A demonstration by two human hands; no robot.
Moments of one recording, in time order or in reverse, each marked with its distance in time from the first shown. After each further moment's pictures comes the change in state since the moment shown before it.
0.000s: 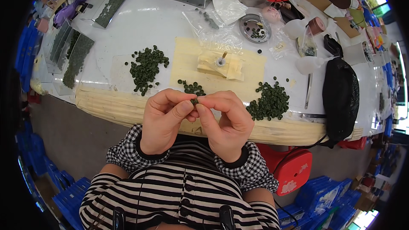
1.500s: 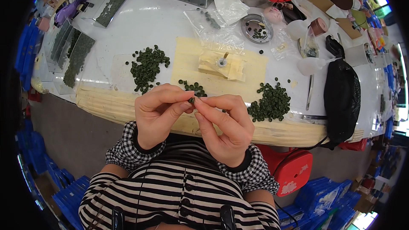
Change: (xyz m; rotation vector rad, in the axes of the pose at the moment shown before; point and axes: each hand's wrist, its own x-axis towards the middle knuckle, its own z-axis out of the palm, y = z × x) left_hand 0.010 0.013 -0.010 0.496 -0.111 0.323; right_hand 0.003 -0.009 -0.008 -0.376 -0.120 -0.233
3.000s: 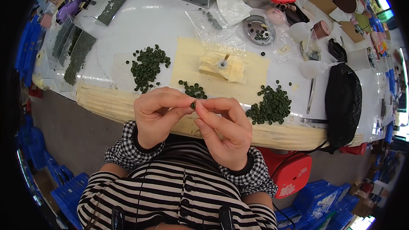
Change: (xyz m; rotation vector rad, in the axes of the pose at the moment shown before) left_hand 0.001 -0.005 -0.006 0.139 -0.073 0.084; right_hand -0.002 -0.004 -0.004 0.227 -0.062 0.152
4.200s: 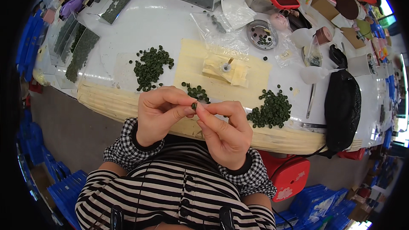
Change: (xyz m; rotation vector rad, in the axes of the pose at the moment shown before) left_hand -0.001 0.000 0.000 -0.325 0.025 -0.181; right_hand 0.001 0.007 0.000 -0.161 0.009 -0.135
